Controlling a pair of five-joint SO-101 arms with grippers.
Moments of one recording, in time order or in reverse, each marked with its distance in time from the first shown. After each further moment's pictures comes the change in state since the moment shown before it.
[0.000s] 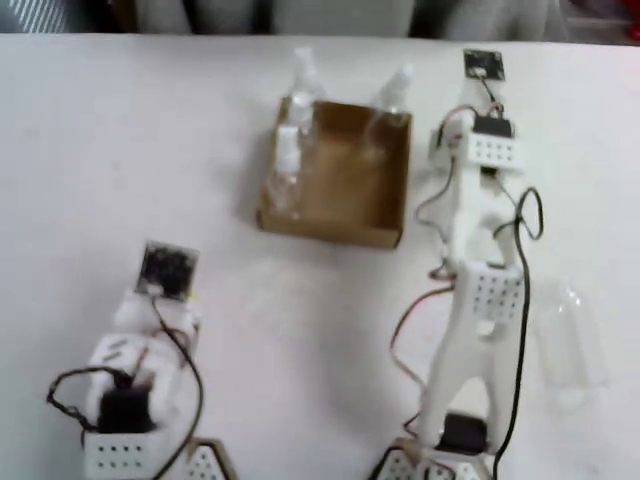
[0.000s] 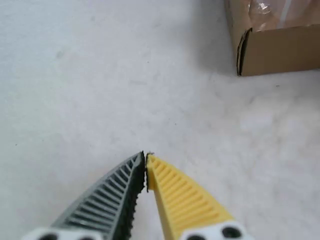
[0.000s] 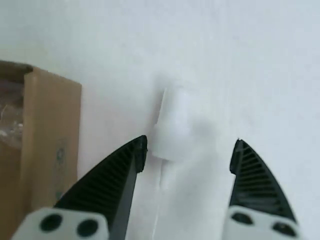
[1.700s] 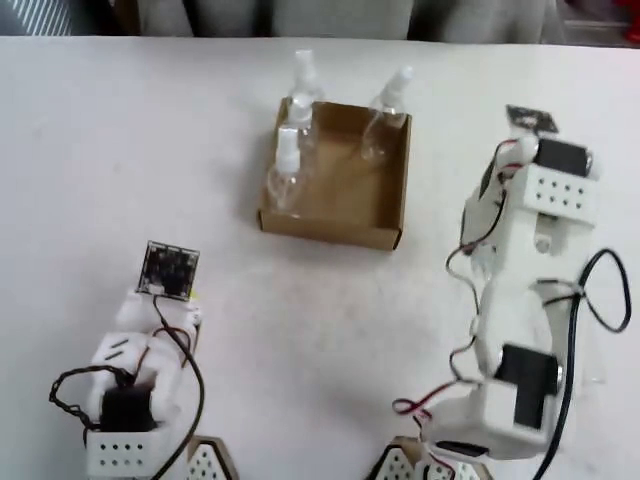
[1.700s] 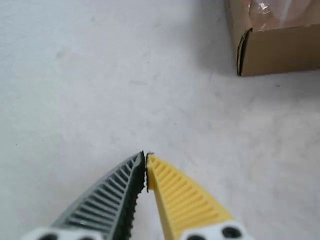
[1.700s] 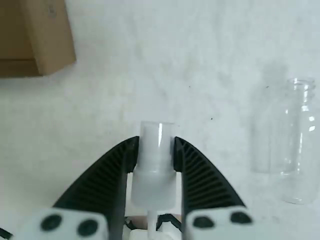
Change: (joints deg) left arm 0.0 0.0 0.0 0.0 0.0; right arm 6.2 -52.0 45.3 32.6 2.4
